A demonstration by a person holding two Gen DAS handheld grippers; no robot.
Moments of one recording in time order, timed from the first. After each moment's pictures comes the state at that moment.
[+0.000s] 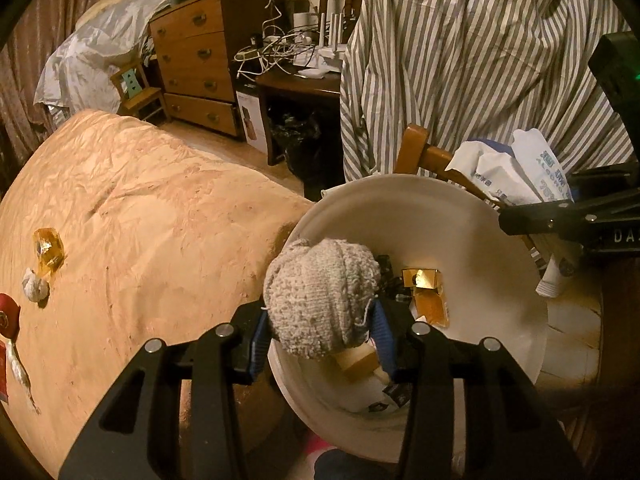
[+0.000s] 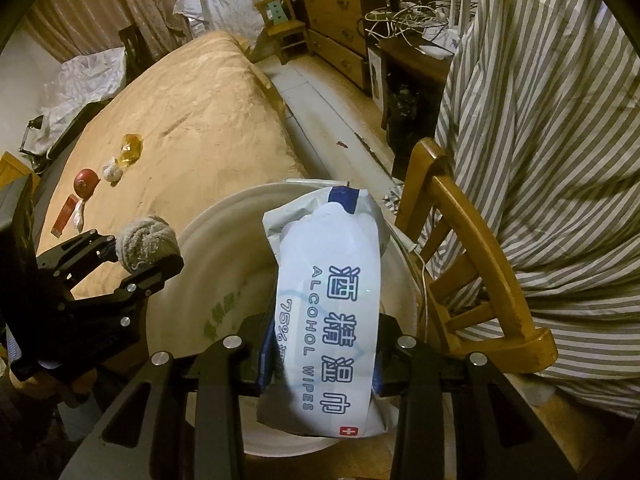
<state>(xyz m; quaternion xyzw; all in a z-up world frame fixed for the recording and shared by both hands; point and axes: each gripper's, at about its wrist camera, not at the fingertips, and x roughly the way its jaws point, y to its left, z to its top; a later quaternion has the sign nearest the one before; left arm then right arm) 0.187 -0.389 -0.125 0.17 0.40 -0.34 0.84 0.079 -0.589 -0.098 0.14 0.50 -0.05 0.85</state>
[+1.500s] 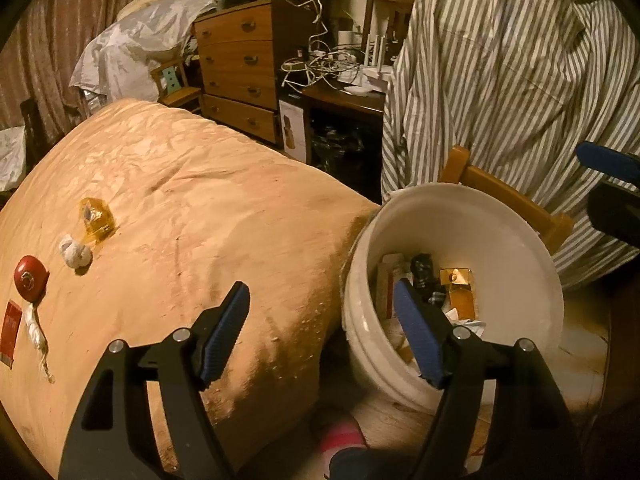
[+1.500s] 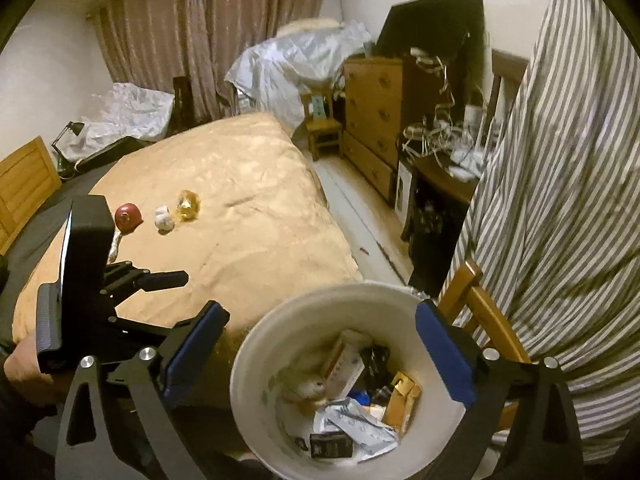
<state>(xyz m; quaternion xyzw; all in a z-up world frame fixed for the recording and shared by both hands) 0.188 -0.314 -0.110 0.13 0.38 -0.29 0.87 0.051 -0.479 -0.028 0.05 0.32 -0.04 0.95</state>
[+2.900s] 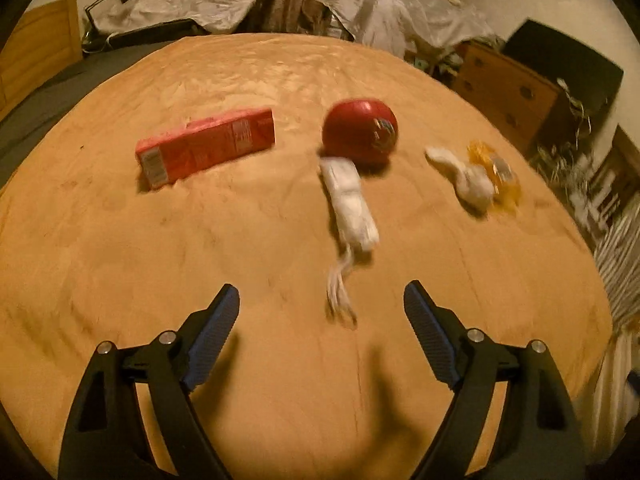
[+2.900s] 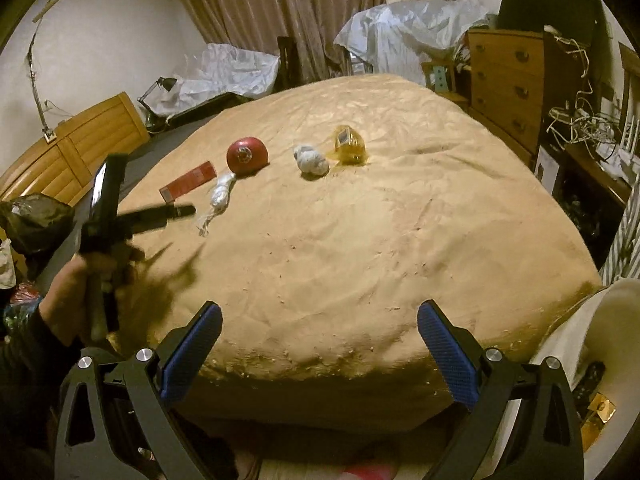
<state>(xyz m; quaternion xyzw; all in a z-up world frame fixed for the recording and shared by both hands) 0.293 0.077 -0.176 -0.12 0.39 0.02 0.91 0.177 -0.252 -0.141 0.05 0.36 0.16 0.92</state>
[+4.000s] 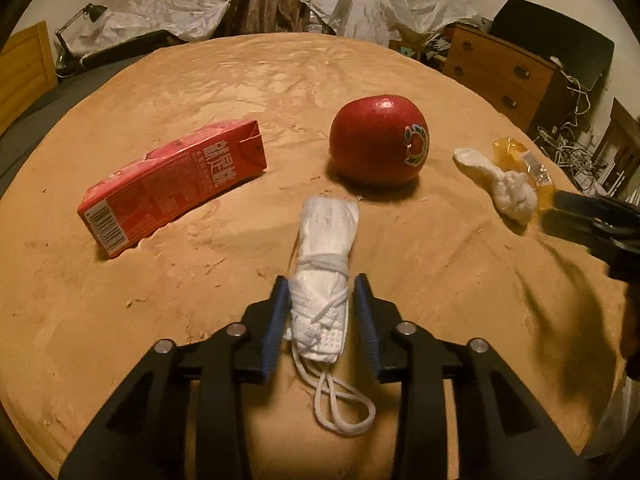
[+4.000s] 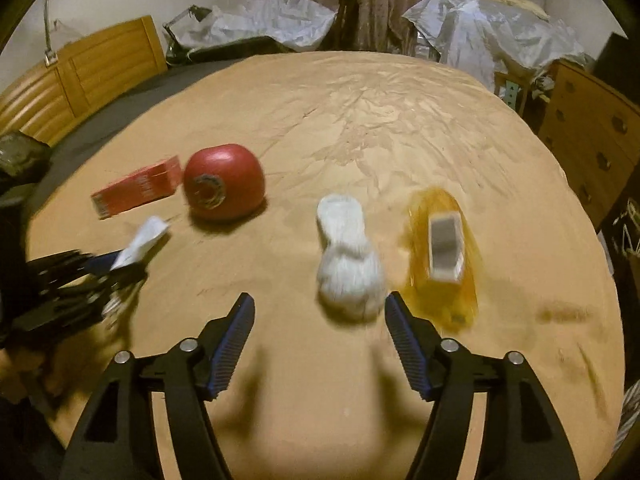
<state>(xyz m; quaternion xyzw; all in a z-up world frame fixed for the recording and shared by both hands) 0.348 0.089 -0.193 -0.07 0.40 -0.01 0.91 0.469 -0.109 -0.160 -0.10 0.40 0.21 0.88</state>
